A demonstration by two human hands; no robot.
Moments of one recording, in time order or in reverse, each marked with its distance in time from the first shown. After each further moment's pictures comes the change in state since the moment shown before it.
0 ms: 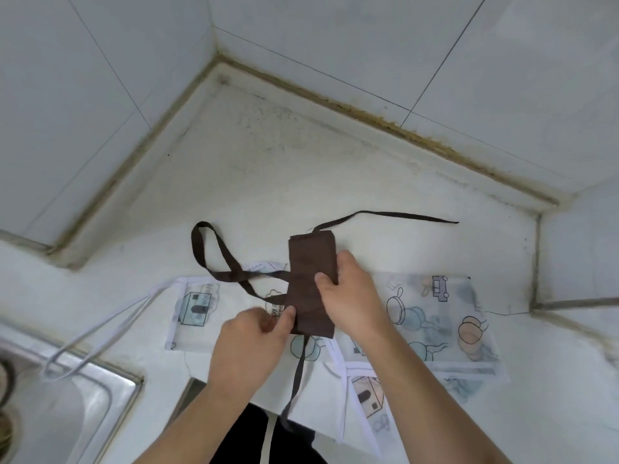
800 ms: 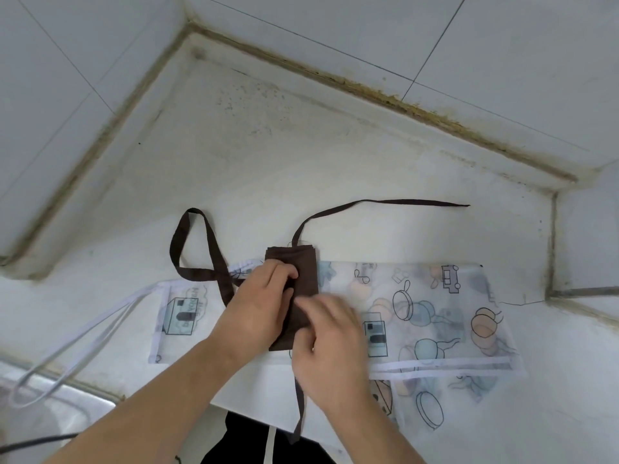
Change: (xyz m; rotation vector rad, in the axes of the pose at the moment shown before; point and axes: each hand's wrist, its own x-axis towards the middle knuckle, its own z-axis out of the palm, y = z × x) left_hand 0.084 -0.025 0.029 0.307 -0.019 0.803; right_hand -0.038 0.051 0.064 -0.251 0.367 -0.422
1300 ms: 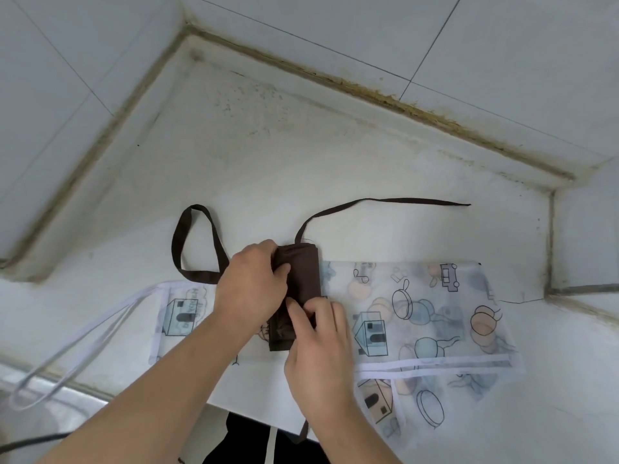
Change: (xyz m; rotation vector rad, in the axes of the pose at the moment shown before) left_hand 0.043 0.028 -0.037 0.016 0.006 -0.481; right_hand -0.015 -0.005 0.017 -0.230 -0.037 -0.047
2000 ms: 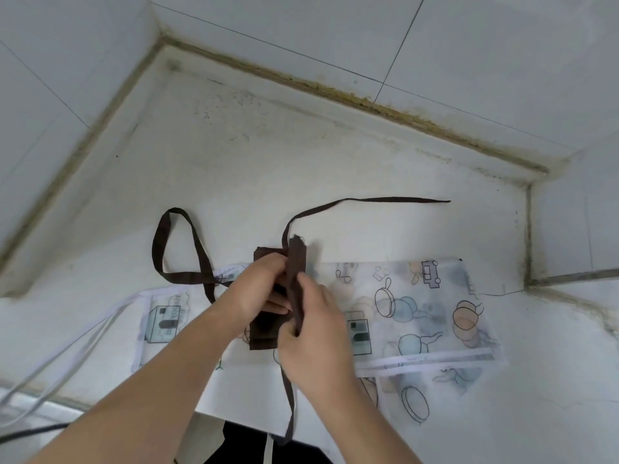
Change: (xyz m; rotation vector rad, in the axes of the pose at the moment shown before) left_hand -0.003 0.031 0.006 -0.832 -0.515 -0.432; right_hand 0.030 0.007 -0.043 0.393 -0.230 0.257
